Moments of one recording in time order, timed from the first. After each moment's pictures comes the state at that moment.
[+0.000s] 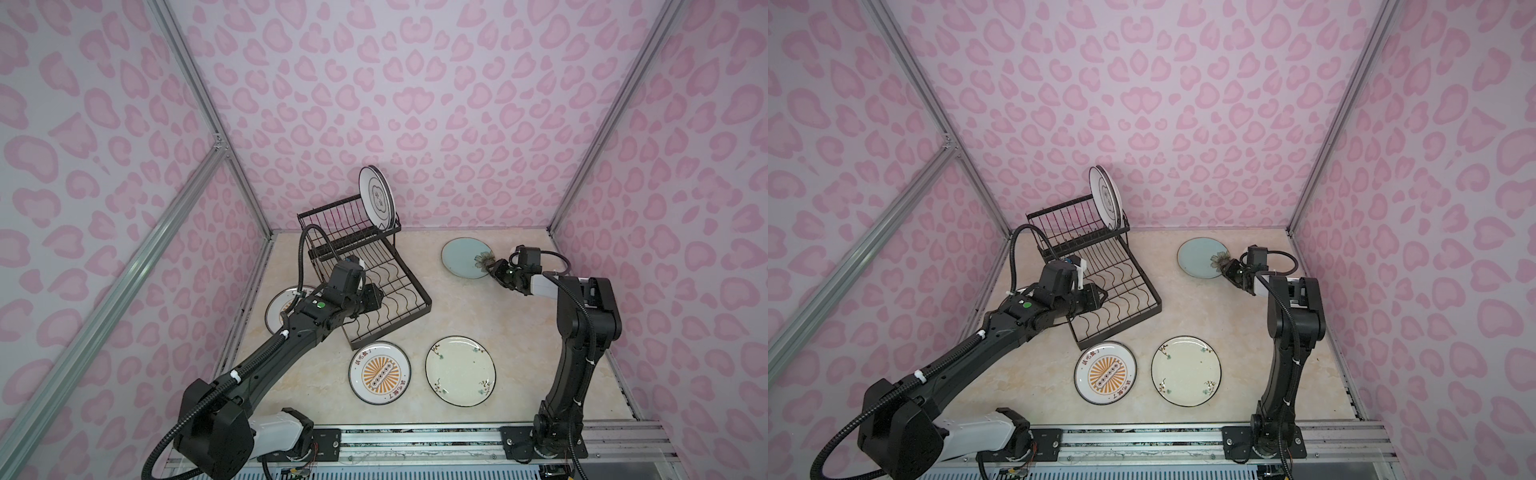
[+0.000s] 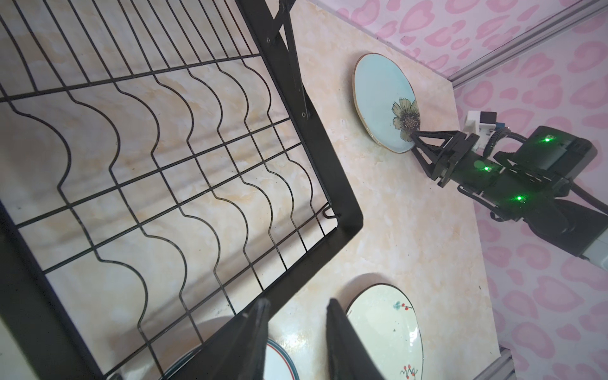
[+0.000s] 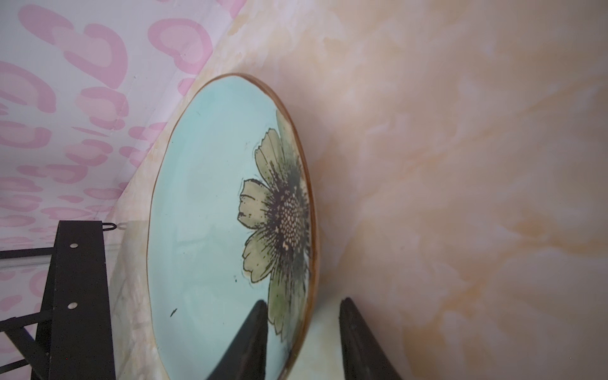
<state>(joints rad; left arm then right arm) -0.51 1.28 1.00 -0.45 0.10 -0.66 -0.08 2.09 1.22 0.13 -0.38 0.64</state>
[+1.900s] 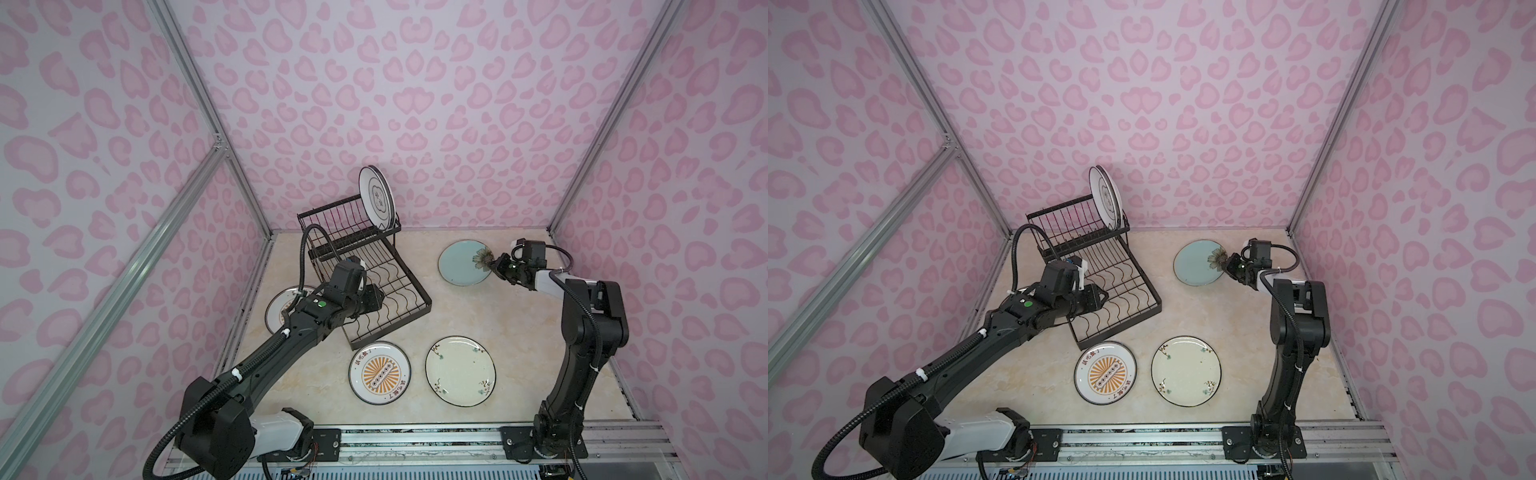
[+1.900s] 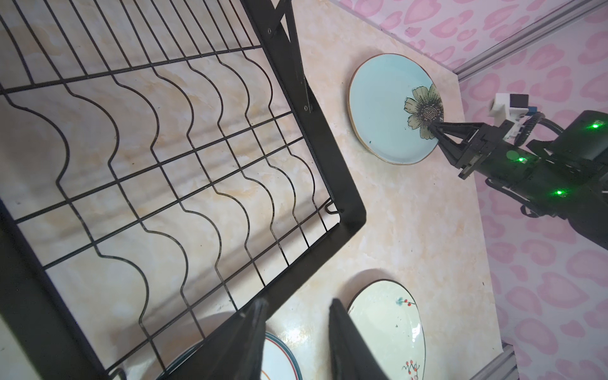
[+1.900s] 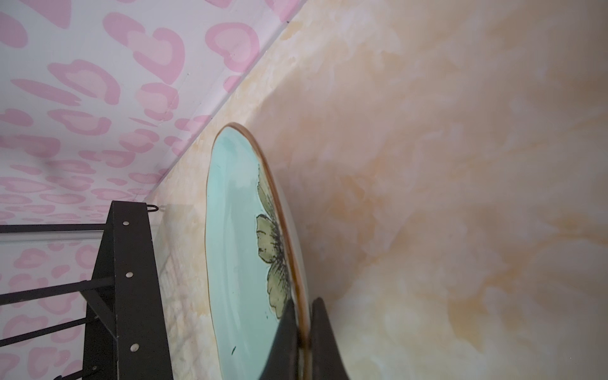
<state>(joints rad) -0.51 1.29 1.00 -0.47 0.11 -0.66 -0.08 2.00 1.23 0.03 -0.46 0.61</state>
